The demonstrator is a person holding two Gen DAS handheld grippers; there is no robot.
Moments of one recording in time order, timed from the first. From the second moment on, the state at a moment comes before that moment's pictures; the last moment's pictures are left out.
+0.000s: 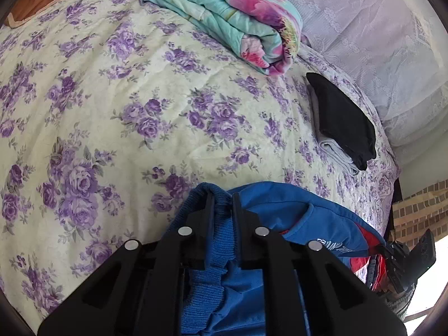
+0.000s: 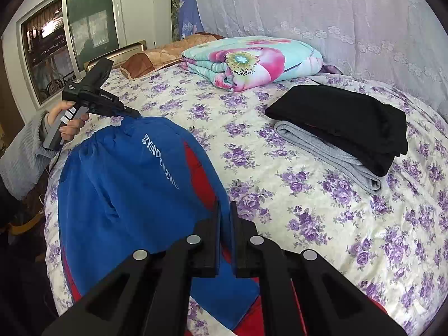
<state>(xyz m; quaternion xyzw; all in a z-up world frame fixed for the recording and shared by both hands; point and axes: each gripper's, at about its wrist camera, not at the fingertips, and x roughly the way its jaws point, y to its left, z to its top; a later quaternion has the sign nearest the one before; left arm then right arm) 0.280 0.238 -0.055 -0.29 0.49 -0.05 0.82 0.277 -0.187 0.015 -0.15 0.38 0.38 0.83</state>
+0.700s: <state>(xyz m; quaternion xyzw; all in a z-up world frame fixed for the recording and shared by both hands) 0.133 0.281 -0.056 -0.40 0.37 -0.13 0.83 0.080 -0.205 -0.003 -0.12 0.35 0.43 0.82</state>
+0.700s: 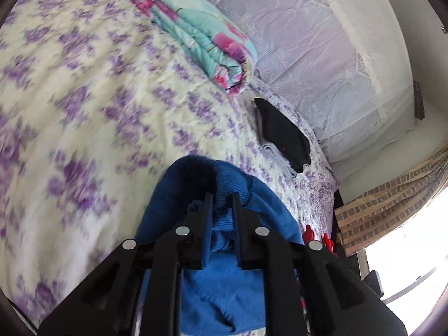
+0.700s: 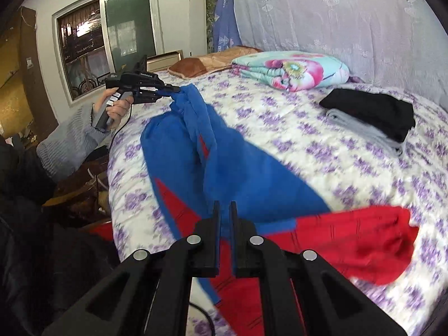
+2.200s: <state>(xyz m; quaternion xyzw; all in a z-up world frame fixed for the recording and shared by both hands) 0.120 0.243 -0.015 -0.40 0.37 -0.13 0.83 0.144 -0.225 -0.068 0.32 0.58 0.29 0.69</state>
